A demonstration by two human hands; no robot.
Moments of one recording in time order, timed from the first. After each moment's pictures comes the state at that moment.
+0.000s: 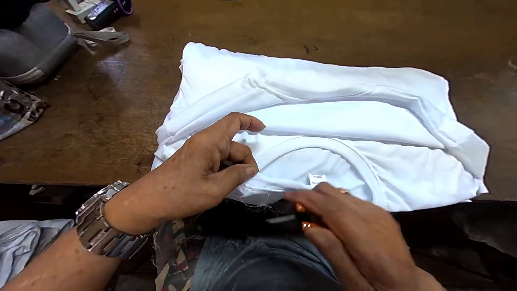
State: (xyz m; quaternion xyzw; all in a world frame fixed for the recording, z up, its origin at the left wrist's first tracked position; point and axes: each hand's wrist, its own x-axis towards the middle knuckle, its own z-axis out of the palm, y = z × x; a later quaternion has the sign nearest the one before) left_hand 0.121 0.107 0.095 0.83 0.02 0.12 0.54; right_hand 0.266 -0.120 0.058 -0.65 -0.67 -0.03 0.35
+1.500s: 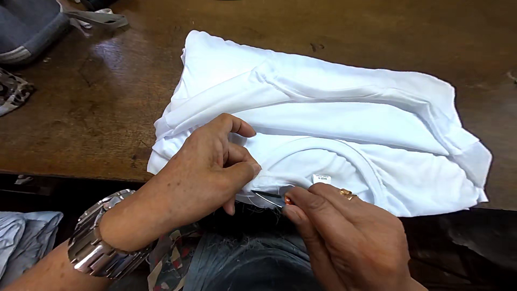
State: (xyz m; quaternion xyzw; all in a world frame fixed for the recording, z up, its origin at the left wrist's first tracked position) left_hand 0.120 0.084 0.103 0.74 0.20 0.11 0.63; right_hand 0.248 -0.104 0.065 -0.71 -0.63 -0.16 0.28
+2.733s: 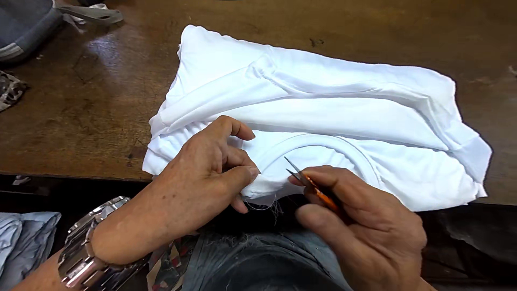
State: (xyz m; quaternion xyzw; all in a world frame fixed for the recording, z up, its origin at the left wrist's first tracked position) left_hand 0.114 0.078 0.099 0.76 0.18 0.12 0.61; right_hand 0.264 -0.102 0.061 -0.64 -0.57 0.06 0.51
